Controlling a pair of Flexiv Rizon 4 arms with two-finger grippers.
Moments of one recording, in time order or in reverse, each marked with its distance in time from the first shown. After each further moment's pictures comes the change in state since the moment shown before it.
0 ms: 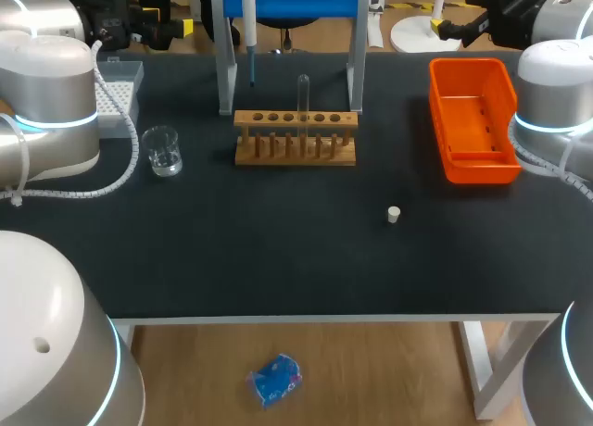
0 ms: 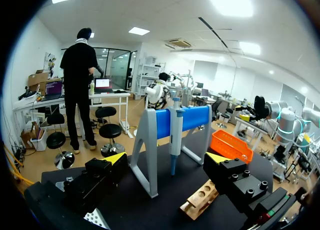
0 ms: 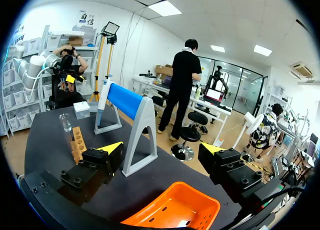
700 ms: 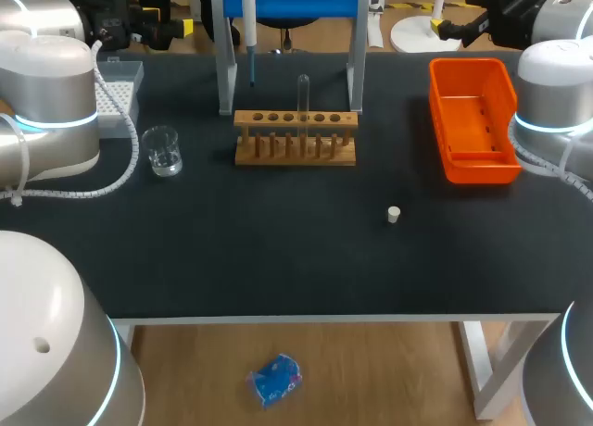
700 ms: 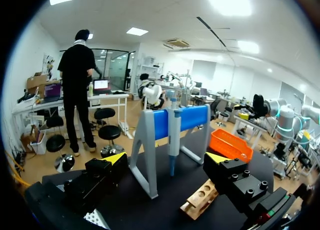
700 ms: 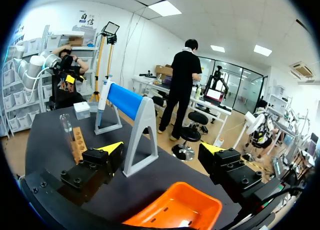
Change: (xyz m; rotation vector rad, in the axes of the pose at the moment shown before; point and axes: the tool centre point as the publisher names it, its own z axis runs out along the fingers) left arm 0.006 -0.002 0.001 0.002 0.017 0.036; right arm 0.005 0.002 0.002 -0.006 0.017 0.019
